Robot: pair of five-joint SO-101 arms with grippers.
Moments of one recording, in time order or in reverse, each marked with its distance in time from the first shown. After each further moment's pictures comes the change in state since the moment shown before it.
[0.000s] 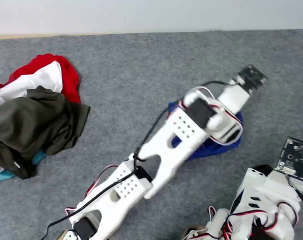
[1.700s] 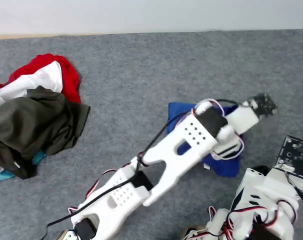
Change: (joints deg) left arm 4.7 -9.7 19.1 0.3 -10.9; right arm 0.0 0.0 2.3 0.0 0.0
